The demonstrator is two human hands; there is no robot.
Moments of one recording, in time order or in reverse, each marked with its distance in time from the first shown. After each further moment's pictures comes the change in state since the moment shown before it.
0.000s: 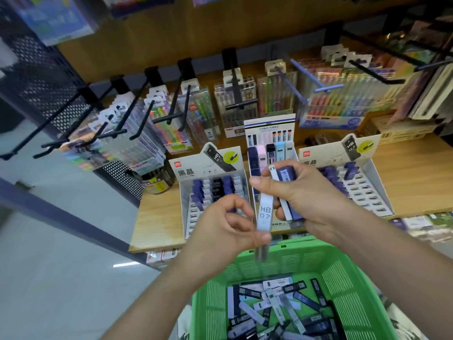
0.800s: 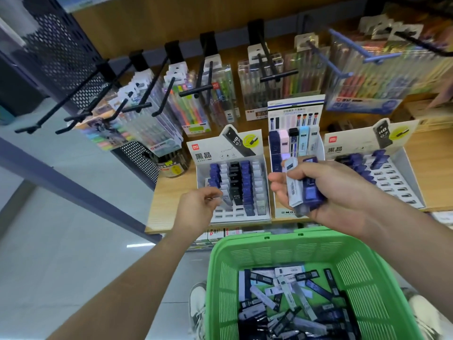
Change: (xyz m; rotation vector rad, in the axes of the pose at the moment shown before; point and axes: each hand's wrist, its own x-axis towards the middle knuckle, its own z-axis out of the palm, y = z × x) left_hand 0.059 -0.113 -0.082 0.616 0.409 0.038; right_hand 0.004 0.009 0.006 0.309 -0.048 0.304
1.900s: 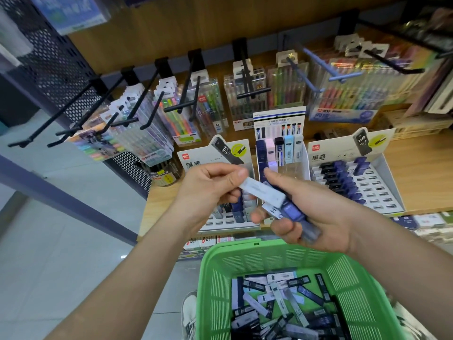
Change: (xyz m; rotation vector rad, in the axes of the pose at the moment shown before) left_hand -0.019 0.125 -0.040 -0.898 -0.252 -0.083; right_hand -0.017 0.001 -0.005 -0.146 -0.278 0.210
